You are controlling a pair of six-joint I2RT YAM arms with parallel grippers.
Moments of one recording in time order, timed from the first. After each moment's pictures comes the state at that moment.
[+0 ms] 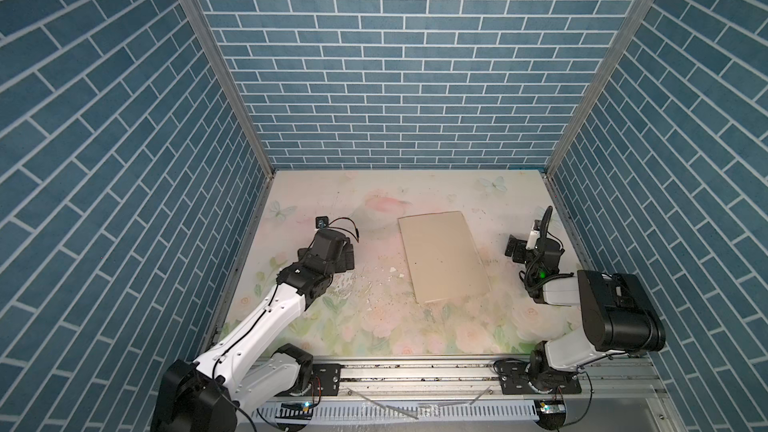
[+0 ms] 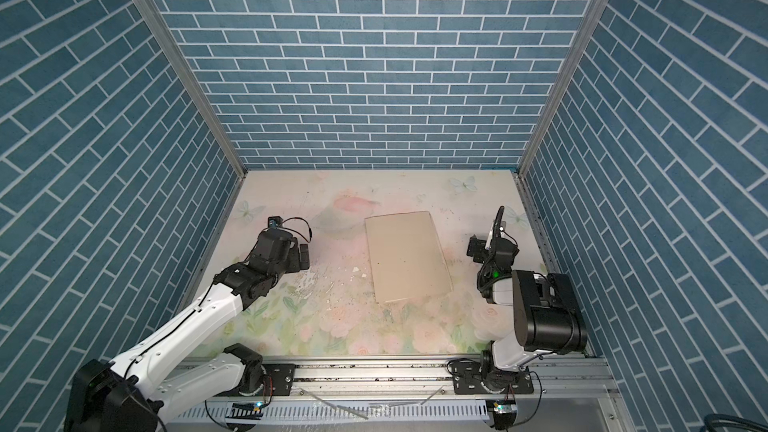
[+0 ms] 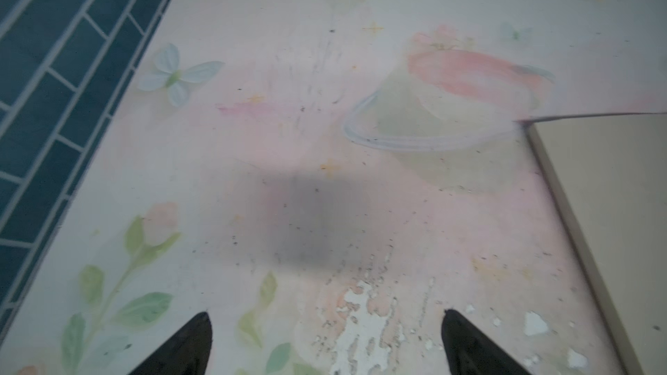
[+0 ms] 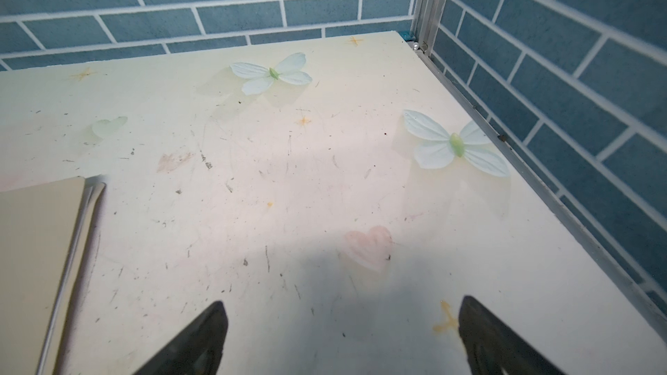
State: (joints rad) left arm -0.39 1.03 0.68 -0.44 -0.43 -0.35; right arm -0.03 1.54 0.35 0.77 0.09 0.04
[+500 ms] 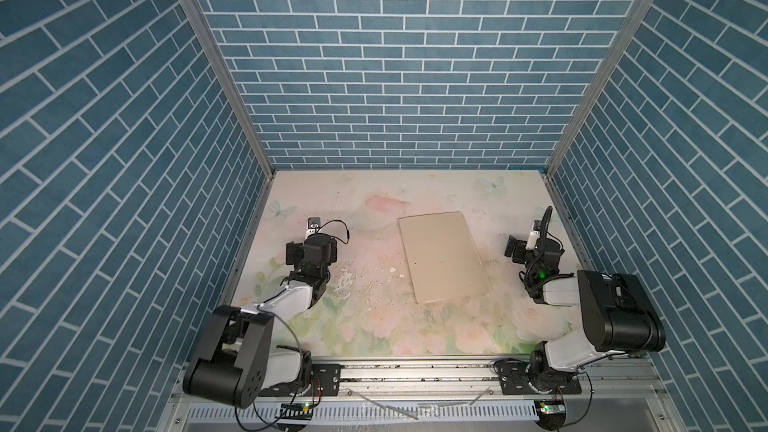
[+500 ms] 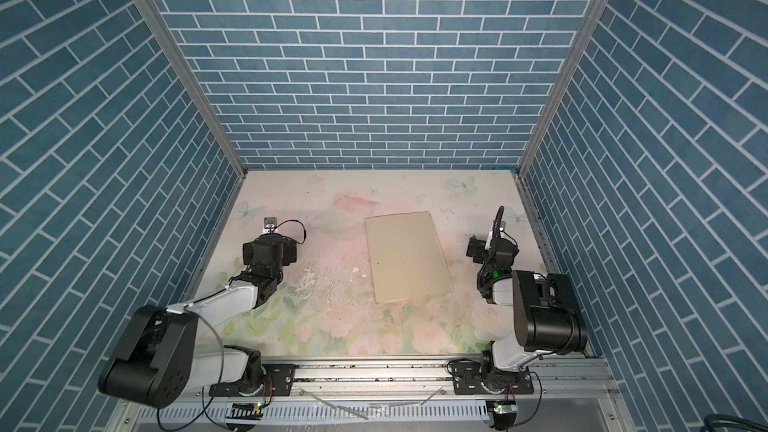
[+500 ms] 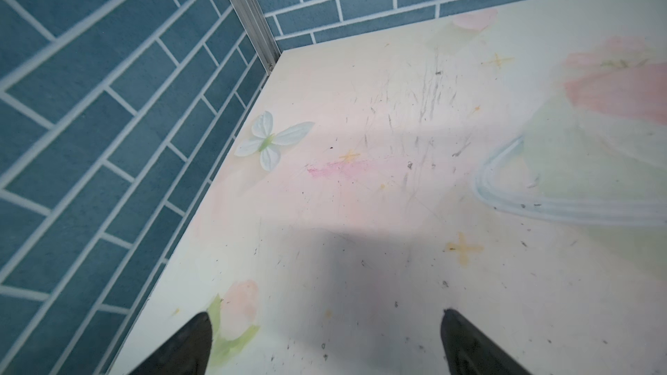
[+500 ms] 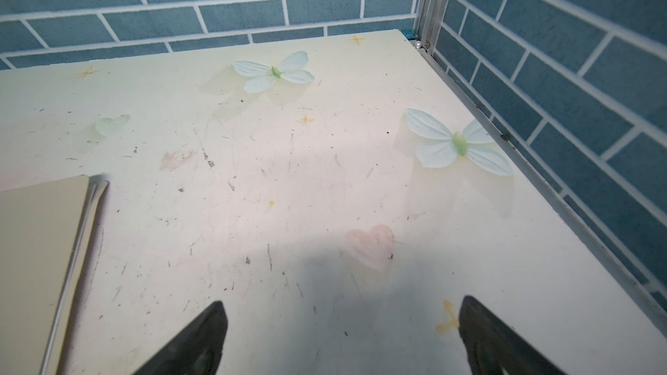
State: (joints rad) left arm -0.21 1.37 0.41 0.42 -0.55 0.03; right arm -0.03 1.54 0.35 0.77 0.08 0.04
